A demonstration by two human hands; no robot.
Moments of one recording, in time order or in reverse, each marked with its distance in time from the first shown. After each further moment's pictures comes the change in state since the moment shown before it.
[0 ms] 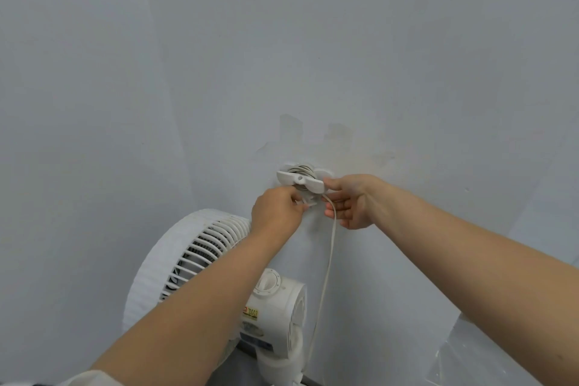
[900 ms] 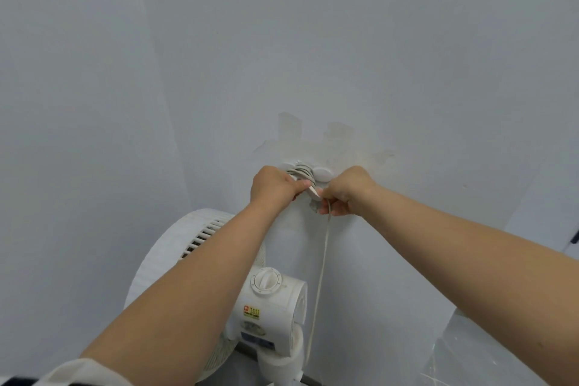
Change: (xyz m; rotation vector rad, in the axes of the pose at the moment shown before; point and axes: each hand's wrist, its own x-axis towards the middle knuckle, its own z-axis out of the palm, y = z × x) left_hand 0.025 0.018 -0.026 -0.333 -0.177 -0.253; right_hand 0.002 -0.004 0.014 -0.281 0.188 -0.252
